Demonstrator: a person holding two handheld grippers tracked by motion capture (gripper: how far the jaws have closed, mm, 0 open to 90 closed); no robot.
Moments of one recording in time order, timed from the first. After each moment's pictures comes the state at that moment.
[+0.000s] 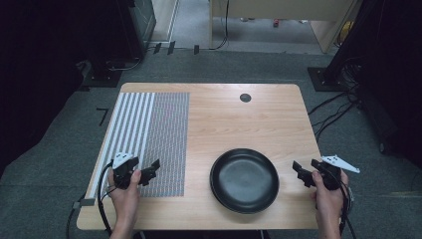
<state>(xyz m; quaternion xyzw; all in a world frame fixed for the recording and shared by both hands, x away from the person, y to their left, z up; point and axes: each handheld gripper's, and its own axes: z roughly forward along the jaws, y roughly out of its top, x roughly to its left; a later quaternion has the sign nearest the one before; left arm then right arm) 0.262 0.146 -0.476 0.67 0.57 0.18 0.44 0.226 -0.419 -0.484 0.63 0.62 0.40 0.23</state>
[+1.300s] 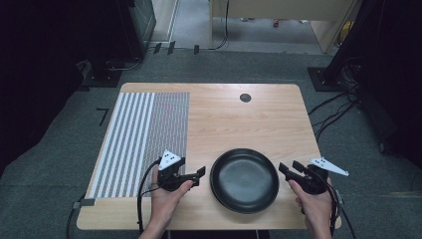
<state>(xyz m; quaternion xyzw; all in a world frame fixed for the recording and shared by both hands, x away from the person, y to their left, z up) 0.250 0.032 -0.461 0.73 0.47 0.09 0.49 0.216 -0.374 -0.470 0.62 0.62 0.44 0.18</state>
